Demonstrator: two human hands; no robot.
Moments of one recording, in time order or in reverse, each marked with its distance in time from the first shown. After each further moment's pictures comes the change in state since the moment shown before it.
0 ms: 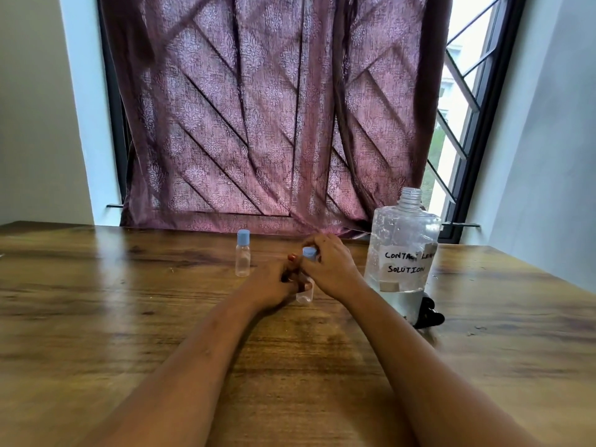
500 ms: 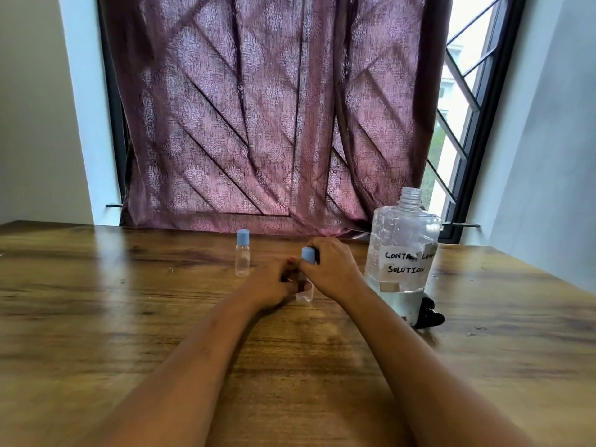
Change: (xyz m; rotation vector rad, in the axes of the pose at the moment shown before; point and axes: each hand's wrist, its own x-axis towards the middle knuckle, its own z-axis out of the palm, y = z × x) left_hand 0.000 -0.001 0.001 -0.009 0.019 0.018; right_hand -0.001 -0.002 0.000 -0.078 0.036 -0.016
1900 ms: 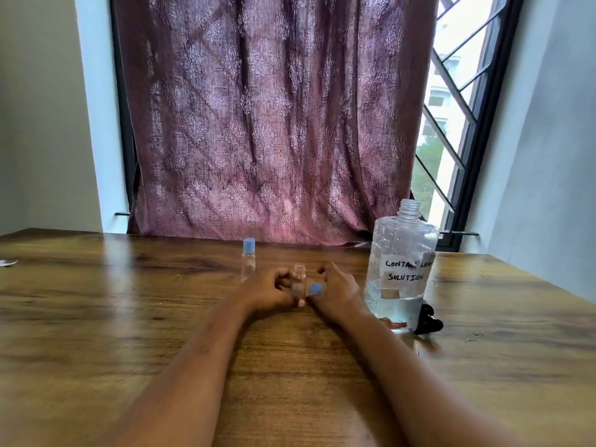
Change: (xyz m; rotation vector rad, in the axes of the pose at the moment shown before) left_hand -0.012 -0.001 -0.018 -0.166 -0.078 -0.148; right_hand -0.017 0.016 0.017 -0.059 -0.150 0.280
